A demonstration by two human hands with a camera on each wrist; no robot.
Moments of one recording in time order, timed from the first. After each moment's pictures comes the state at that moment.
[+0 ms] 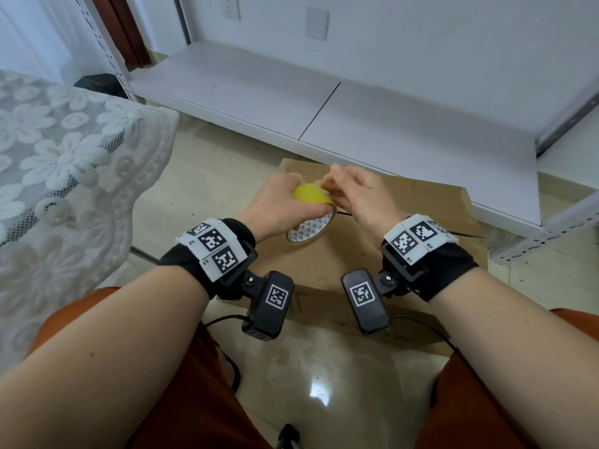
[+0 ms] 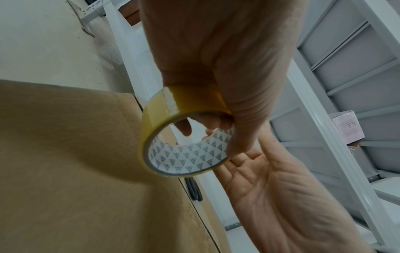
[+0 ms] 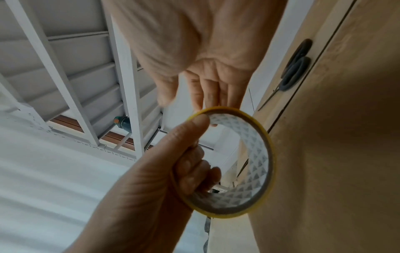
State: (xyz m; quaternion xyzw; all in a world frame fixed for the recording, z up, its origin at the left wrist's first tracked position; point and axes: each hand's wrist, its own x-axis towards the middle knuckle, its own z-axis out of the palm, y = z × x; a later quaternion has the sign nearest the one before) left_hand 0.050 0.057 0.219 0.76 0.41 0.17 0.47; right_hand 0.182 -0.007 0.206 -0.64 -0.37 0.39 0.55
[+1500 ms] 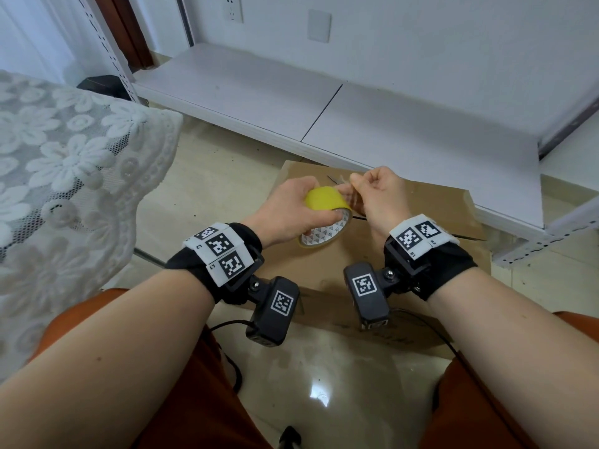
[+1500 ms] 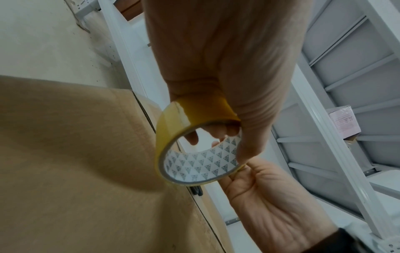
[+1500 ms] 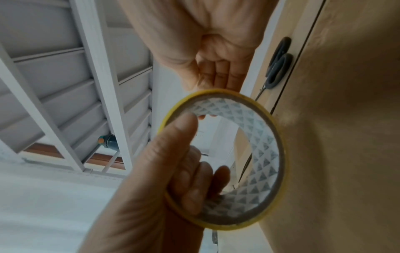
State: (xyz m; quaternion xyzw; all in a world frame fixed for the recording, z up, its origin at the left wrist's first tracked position) left_hand 0.050 0.052 0.221 0.80 0.36 0.15 0.46; right_hand 0.190 -0.004 0.204 -0.71 -0.27 0.31 0.57
